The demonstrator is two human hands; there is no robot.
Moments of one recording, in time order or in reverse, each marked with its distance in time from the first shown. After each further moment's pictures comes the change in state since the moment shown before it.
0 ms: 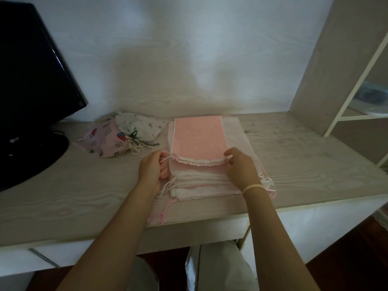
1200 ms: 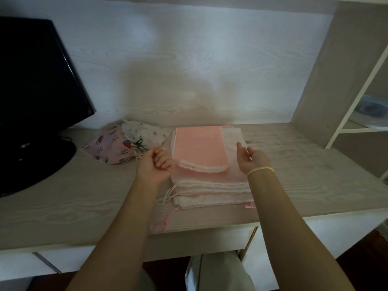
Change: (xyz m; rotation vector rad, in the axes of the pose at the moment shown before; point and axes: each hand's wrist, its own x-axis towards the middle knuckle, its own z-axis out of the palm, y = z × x) left_hand 0.011 0.037 -0.003 -0.839 -0.428 -0.382; right_hand 0.059 -0.013 -0.029 1.830 0.190 0.850
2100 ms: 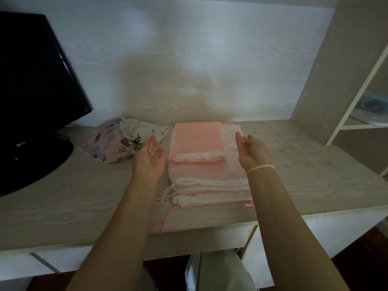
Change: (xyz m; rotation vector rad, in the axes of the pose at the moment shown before) left_hand 0.008 -0.001 0.016 0.136 0.377 0.417; right_hand -0.010 0.000 0.009 -0.016 -0.200 -0.144
